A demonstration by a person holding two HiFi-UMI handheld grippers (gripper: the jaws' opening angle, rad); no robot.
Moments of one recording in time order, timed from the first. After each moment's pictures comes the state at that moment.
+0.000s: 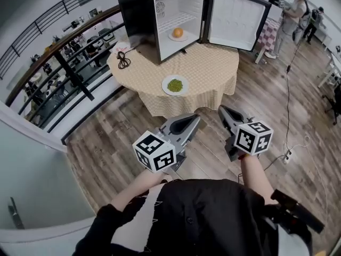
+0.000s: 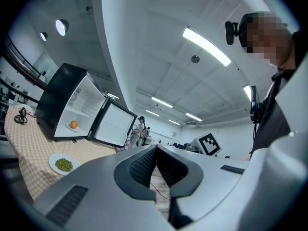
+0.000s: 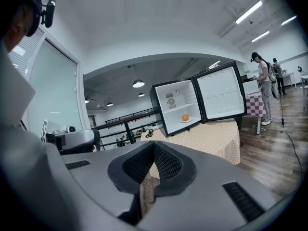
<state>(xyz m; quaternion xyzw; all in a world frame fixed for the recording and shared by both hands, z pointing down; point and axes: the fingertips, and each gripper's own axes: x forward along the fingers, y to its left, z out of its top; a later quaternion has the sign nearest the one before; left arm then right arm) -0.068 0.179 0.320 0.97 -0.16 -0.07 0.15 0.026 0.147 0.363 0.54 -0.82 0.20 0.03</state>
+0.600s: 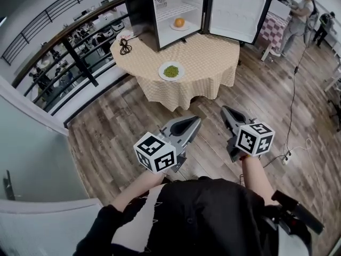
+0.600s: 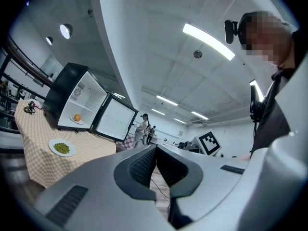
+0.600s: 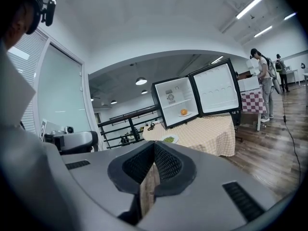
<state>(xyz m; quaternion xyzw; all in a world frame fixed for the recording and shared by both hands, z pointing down) -0.012 0.251 0.353 0.96 -0.20 -0.06 0.17 0.085 0.212 0.395 0.52 -0.83 0.22 0.04</state>
